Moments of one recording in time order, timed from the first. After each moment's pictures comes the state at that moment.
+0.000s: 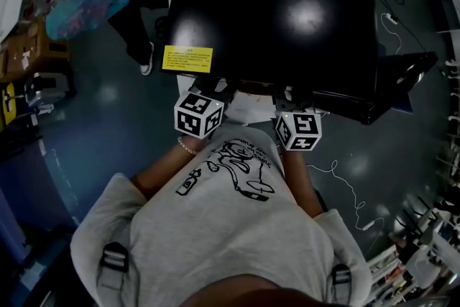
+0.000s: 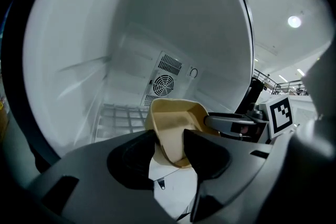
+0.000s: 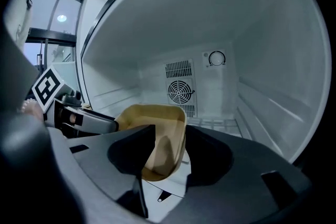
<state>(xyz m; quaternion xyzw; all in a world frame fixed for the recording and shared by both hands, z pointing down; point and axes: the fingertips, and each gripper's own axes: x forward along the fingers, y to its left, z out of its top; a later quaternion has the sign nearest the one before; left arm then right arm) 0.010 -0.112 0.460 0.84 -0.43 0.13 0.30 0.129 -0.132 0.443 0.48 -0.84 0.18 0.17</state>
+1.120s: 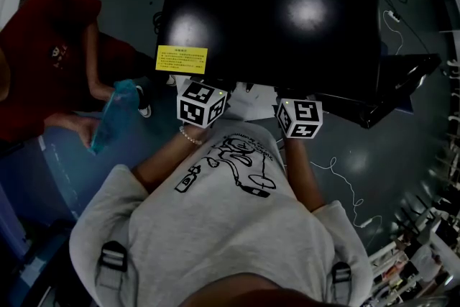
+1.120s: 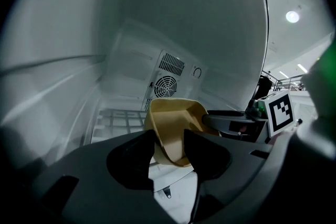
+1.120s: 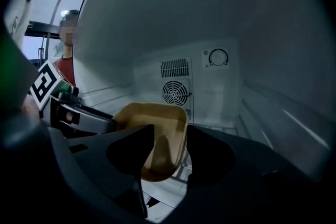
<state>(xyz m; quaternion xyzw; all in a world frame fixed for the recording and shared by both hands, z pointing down) 0.018 -0.143 0.465 0.84 -0.44 0.13 0.28 0.132 -0.168 0.448 0.48 -0.84 0.15 0.18</state>
